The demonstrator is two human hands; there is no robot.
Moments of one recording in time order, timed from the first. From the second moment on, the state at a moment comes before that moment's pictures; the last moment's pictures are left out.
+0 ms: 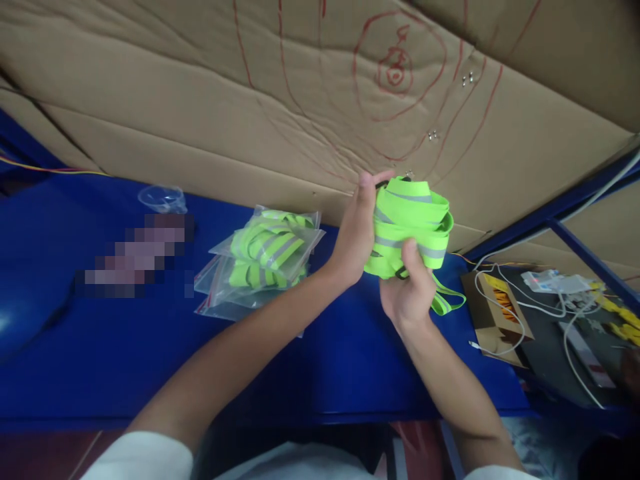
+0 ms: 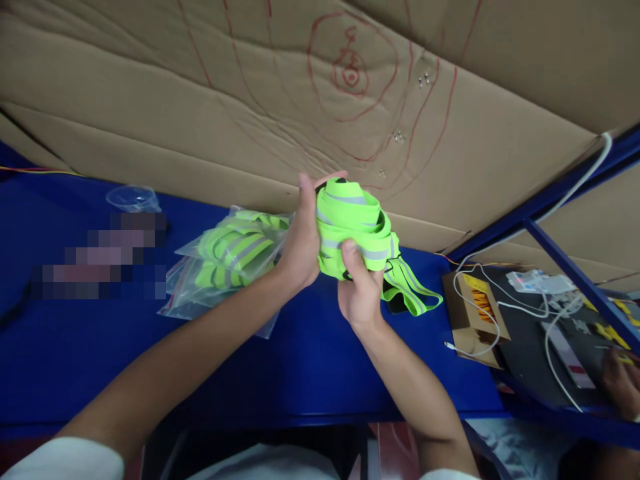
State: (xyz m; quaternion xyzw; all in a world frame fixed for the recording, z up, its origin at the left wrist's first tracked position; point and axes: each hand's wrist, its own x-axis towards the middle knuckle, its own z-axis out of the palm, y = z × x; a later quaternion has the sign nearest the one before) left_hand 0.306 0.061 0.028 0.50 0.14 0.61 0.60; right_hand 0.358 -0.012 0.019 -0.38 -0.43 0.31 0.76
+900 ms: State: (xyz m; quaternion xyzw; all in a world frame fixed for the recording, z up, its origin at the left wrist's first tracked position) left_hand 0.247 0.031 0.061 0.82 0.30 0.49 0.02; right_hand 0.369 -0.023 0.046 -0.37 -0.46 0.37 0.71
